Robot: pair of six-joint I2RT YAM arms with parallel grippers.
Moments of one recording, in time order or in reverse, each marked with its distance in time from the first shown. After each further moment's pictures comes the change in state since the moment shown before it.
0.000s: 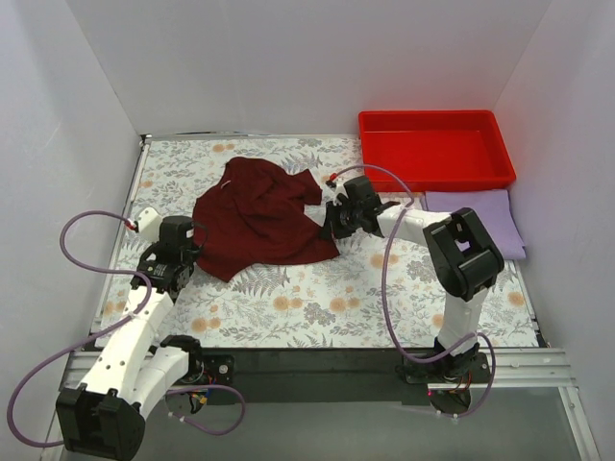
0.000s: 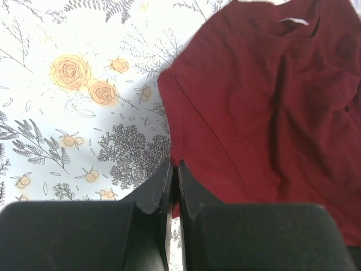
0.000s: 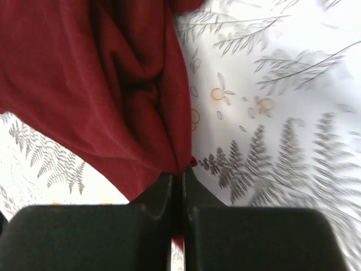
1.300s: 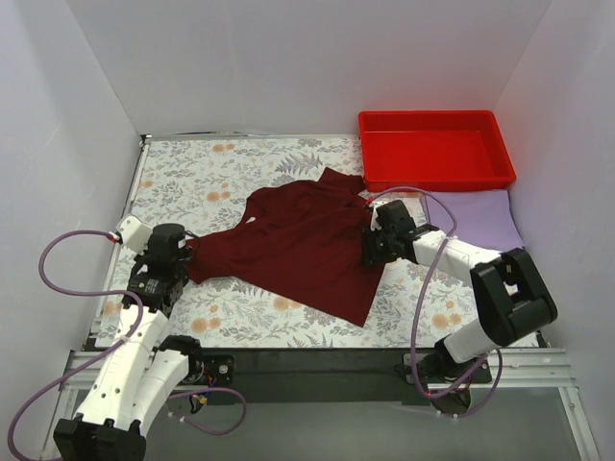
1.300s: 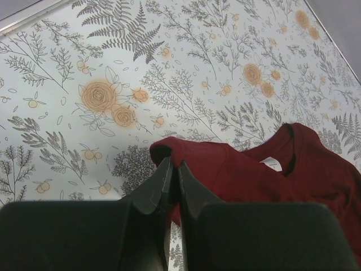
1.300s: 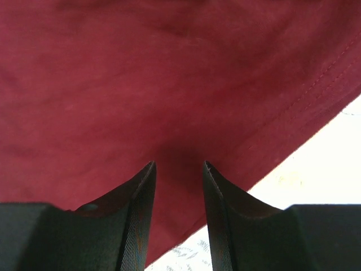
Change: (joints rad) left arm 0.008 -0.145 -0.010 -0.032 -0.139 -0.053; right arm -0.066 -0.420 -0.309 -0.305 0.319 -0.103
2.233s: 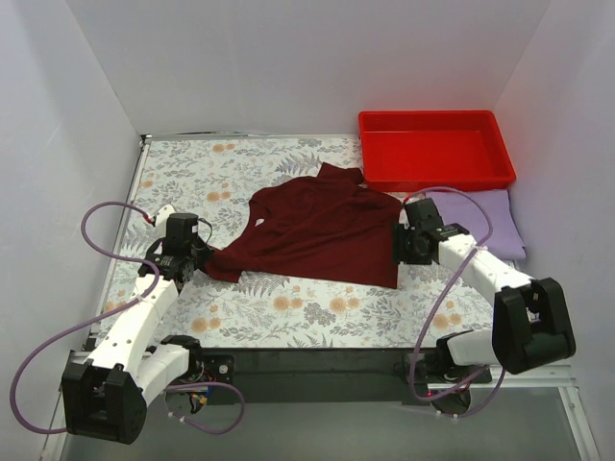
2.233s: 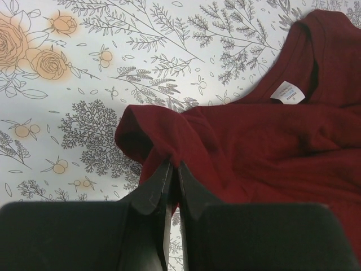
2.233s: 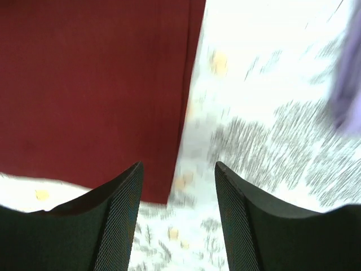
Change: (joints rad) left arm 0.003 0.247 -0.005 0.080 0.349 0.124; right arm -0.175 -0.103 0.055 -0.227 0.181 0.038
